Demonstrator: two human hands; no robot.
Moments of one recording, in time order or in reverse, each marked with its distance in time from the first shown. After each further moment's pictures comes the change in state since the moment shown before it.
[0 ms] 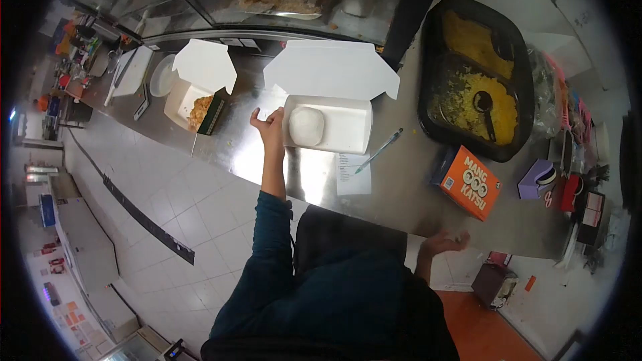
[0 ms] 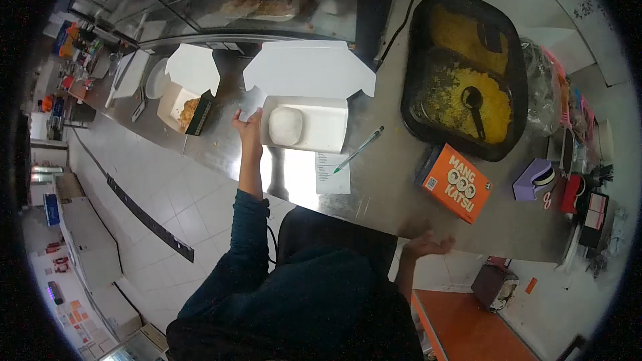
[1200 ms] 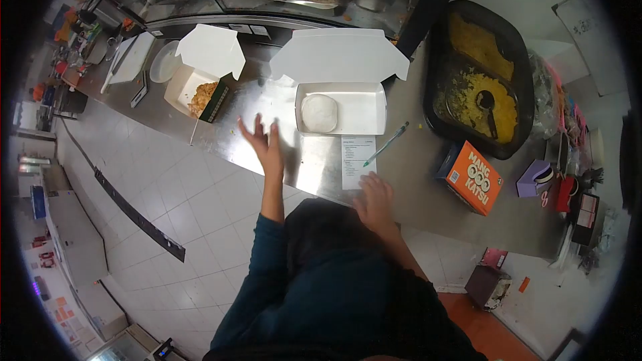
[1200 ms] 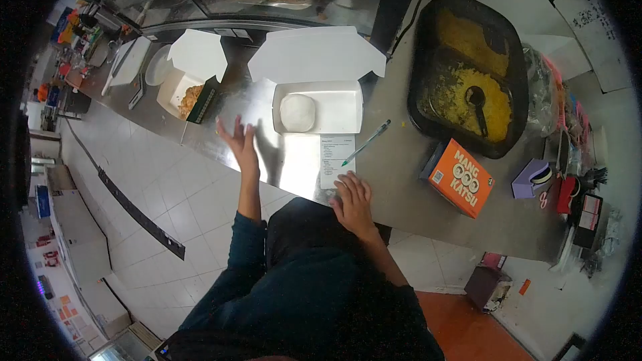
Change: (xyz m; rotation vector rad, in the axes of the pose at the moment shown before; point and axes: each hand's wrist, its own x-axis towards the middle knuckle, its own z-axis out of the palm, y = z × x) left_hand -0.054 0.014 -0.044 0.025 0.014 0.322; right_hand -0.024 -0.150 0.058 0.345 -1.103 -0.530
